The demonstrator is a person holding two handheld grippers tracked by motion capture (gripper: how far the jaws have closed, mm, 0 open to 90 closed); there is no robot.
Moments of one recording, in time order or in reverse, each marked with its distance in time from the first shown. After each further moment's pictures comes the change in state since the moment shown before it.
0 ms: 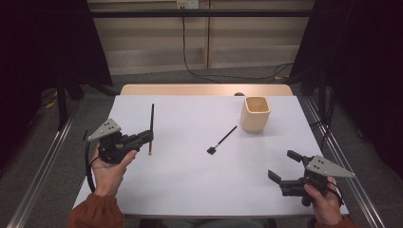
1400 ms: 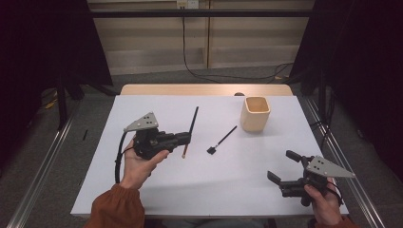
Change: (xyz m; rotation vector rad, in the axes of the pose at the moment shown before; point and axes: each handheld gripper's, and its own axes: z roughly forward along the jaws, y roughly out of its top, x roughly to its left) left arm -0.057 0.023 0.064 0.075 -0.346 0.087; right arm 0.002 0.001 0.000 -0.013 0.026 -0.006
